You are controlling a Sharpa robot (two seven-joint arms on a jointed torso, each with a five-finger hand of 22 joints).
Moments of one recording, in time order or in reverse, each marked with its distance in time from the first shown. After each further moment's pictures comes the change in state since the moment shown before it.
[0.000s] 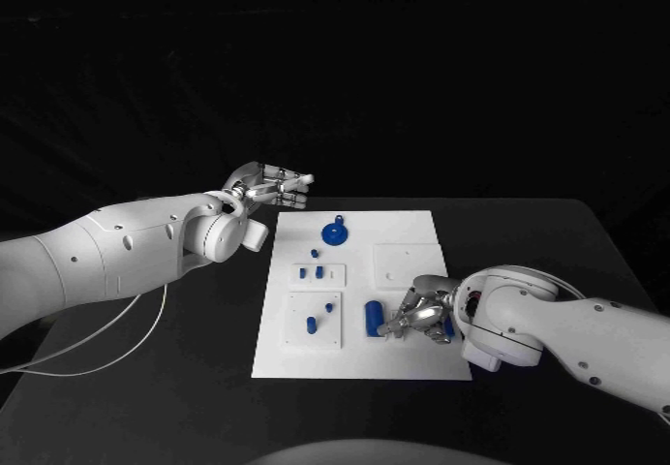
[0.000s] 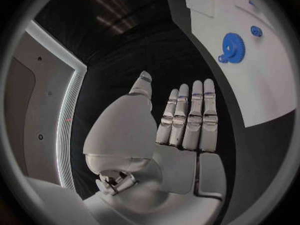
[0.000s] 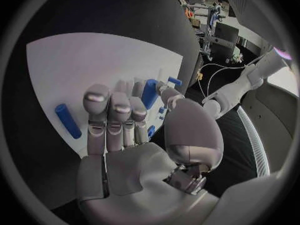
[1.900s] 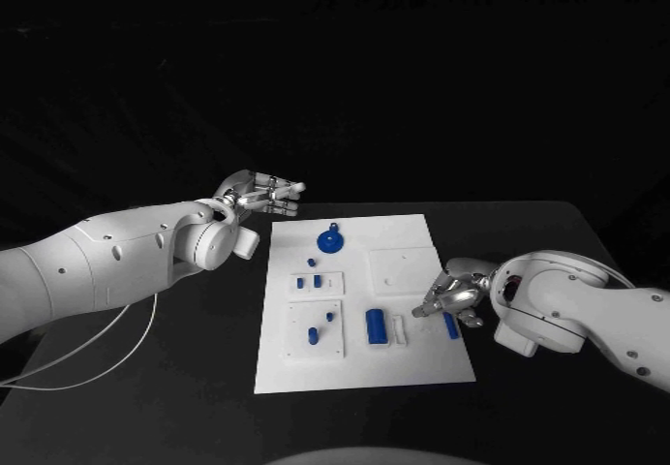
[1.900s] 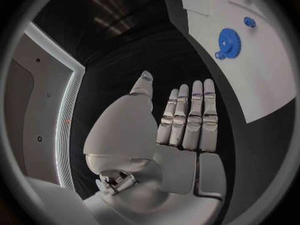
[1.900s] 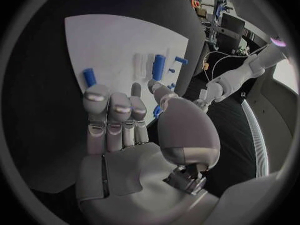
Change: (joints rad) left arm 0.000 -0.006 -0.001 -0.004 -0.012 0.001 -0.016; left_hand -0.009 0.017 0.002 -0.031 0.004 0.004 0.004 0.000 0.000 -0.003 -0.003 0.000 0.000 0.000 0.000 0.000 0.003 0.000 0.000 0.000 0.004 -0.001; right arm -0.017 -0.141 0.115 0.022 -0.021 0.016 -0.003; right_hand 0.107 0.009 -0.065 -0.084 0.058 -0.047 0.025 -0.009 -0.381 -0.004 0.011 -0.012 -0.006 0.000 0.000 0.000 0.001 0.000 0.000 0.000 -0.004 0.000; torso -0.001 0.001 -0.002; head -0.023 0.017
